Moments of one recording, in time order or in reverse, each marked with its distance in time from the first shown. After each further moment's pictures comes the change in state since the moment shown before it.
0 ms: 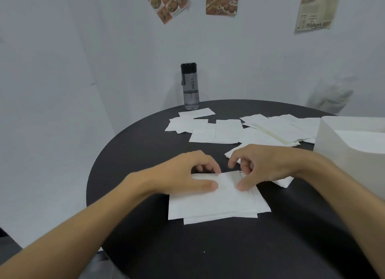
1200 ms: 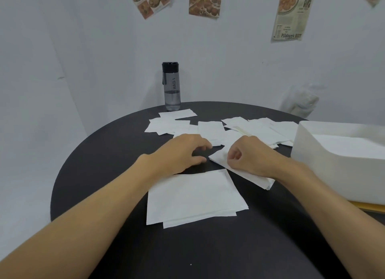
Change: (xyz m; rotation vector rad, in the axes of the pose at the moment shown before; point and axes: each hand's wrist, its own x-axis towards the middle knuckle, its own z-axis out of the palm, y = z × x) left_hand 0.078 -0.017 -0.003 0.274 0.206 0.099; right_hand 0.012 0.016 0.003 -0.130 0.434 0.126
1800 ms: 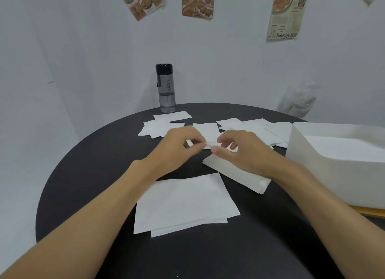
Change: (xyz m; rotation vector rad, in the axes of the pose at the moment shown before) left_hand 0.012 0.003 0.008 -0.329 0.328 0.065; right_hand 0.003 0.006 -0.005 0.137 0.137 -0.054
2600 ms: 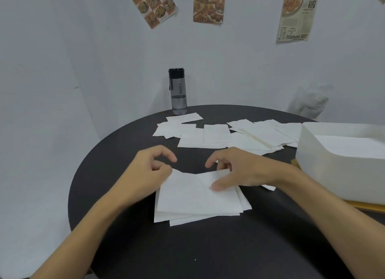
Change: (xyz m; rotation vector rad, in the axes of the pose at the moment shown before) left_hand -0.099 0.033 -0.061 -0.120 0.022 -0.460; right_hand -0.015 -0.027 0.014 0.224 -0.456 -0.057
